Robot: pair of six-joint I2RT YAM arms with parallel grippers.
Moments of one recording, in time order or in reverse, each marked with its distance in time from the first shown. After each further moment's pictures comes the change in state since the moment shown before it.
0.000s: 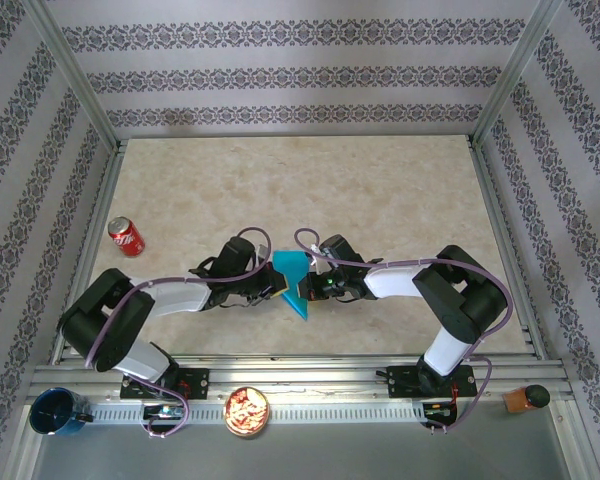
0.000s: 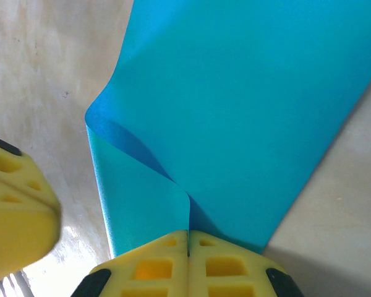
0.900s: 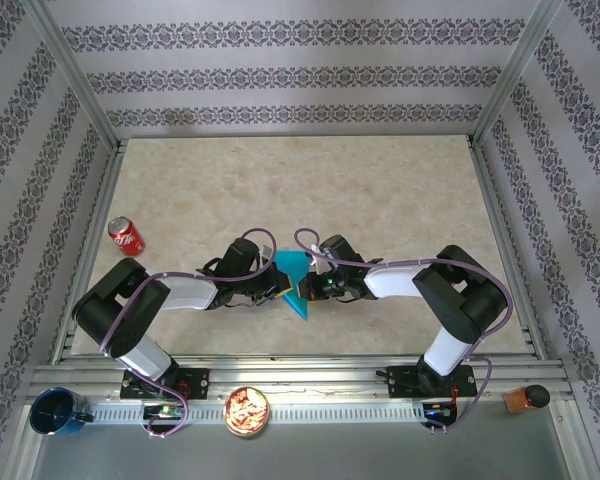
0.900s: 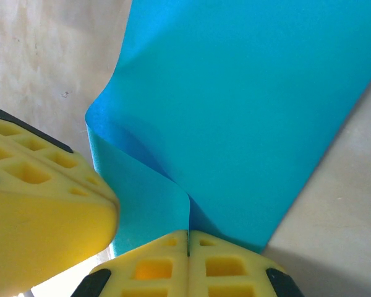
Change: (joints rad) left arm -0.006 0.100 0.000 0.118 0.008 -0.027; right arm 0.000 0.000 0.000 0.000 0.000 0.000
